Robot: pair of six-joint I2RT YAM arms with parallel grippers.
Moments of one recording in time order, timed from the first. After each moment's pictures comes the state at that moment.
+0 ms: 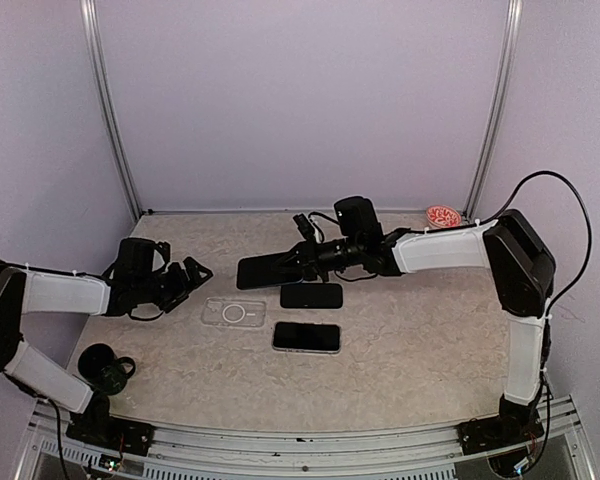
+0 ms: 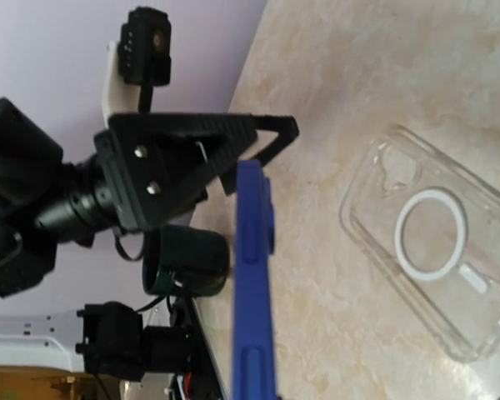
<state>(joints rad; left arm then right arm) -0.29 1.39 0.58 0.20 0.24 -0.76 0.74 2.00 1.37 0.24 -0.75 0.89</state>
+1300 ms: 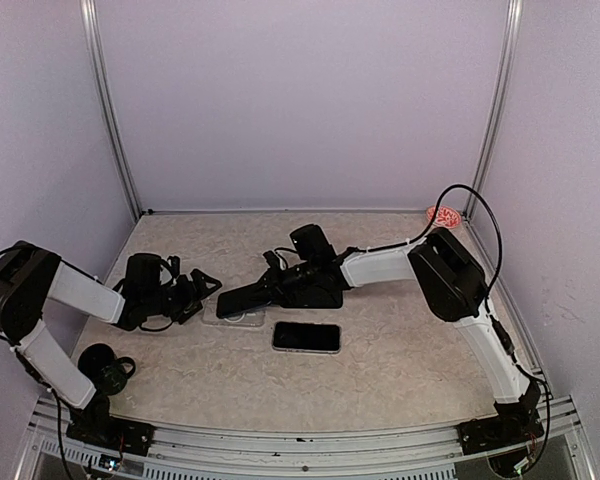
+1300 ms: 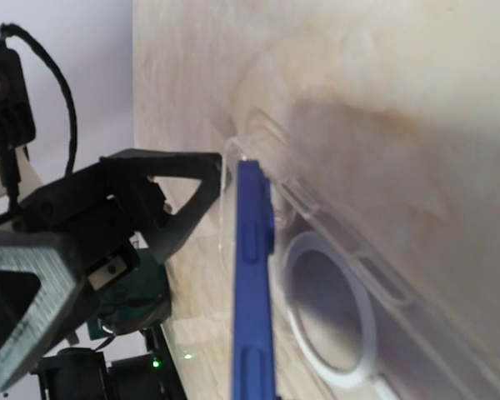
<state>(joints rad) -0.29 1.60 0.49 0.53 0.36 -0.85 0.80 2.47 1.79 0.13 -0.78 1.05</state>
